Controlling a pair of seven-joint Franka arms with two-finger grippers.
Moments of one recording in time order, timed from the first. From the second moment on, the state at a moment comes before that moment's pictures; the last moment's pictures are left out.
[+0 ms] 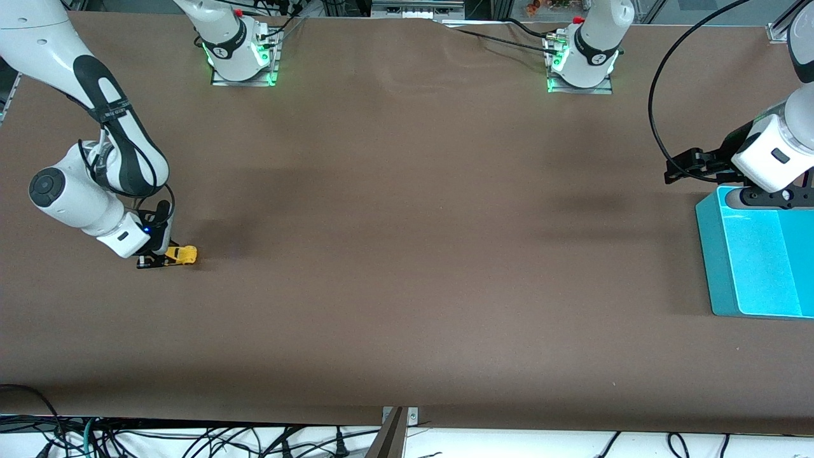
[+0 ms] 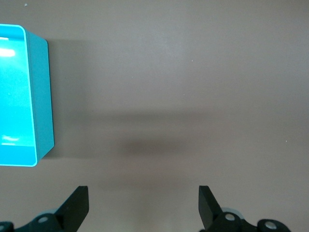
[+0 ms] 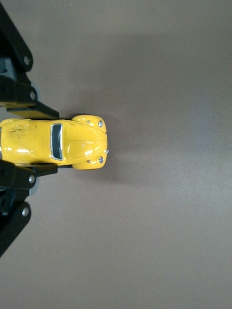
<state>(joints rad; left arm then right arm) -0.03 0.10 0.01 -1.59 -0.03 1.57 -0.04 -0.35 0.52 0.20 -2.03 -0.04 2.62 -1.77</state>
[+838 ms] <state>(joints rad) -0.03 0.10 0.01 -1.59 -0.03 1.57 -0.04 -0.35 0.55 0.22 -1.99 -0.04 2.59 -1.77</state>
